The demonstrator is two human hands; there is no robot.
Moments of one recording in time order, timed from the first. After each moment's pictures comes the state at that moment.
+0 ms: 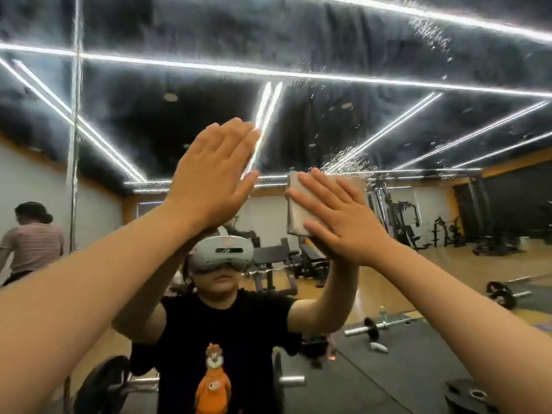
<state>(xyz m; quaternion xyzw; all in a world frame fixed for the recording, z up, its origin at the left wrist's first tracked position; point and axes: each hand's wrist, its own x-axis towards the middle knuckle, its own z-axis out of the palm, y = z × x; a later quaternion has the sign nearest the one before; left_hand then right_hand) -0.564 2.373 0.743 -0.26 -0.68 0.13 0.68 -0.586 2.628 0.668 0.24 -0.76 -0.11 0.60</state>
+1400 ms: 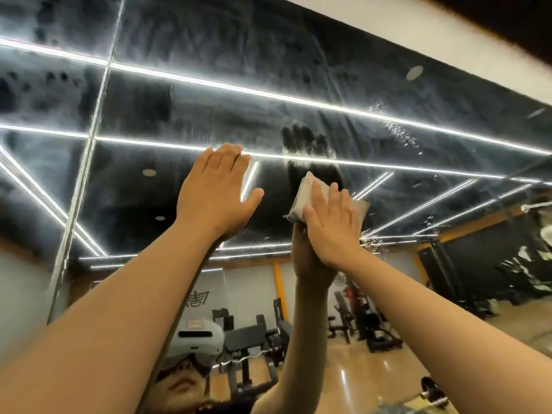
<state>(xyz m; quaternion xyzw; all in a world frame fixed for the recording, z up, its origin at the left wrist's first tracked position) -0.578 2.364 0.851 -0.24 -0.67 0.06 0.70 -0.579 2.559 0.784 0.02 -0.78 0.18 0.60</state>
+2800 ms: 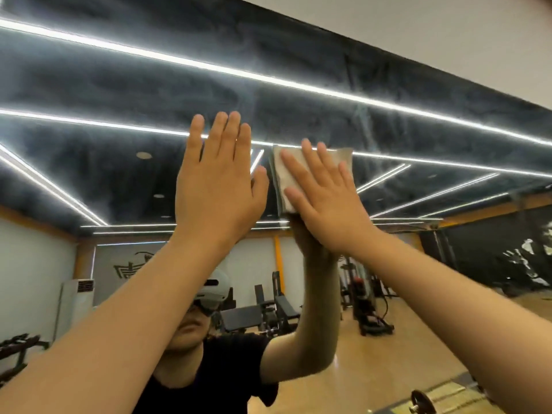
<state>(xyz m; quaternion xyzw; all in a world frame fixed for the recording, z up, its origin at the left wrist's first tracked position) -0.587 2.442 1.256 -0.16 -0.68 0.03 0.72 -0.591 2.623 1.234 0.14 -0.78 0.01 0.62</state>
